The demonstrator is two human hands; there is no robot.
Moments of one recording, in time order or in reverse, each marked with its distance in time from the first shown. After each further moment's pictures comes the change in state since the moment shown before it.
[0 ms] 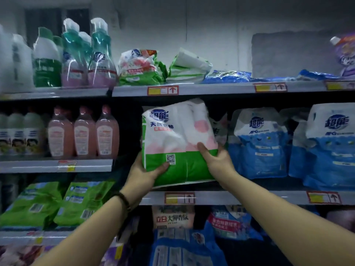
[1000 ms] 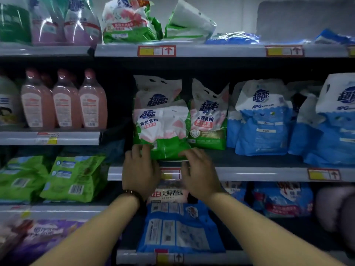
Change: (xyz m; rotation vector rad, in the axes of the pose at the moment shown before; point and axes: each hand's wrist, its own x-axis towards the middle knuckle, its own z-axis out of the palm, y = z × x) left_hand 0.007 -0.098 0.013 1.102 0.180 0.455; right_hand -0.039 0.096 0.047 -0.581 -0.064 -0.627
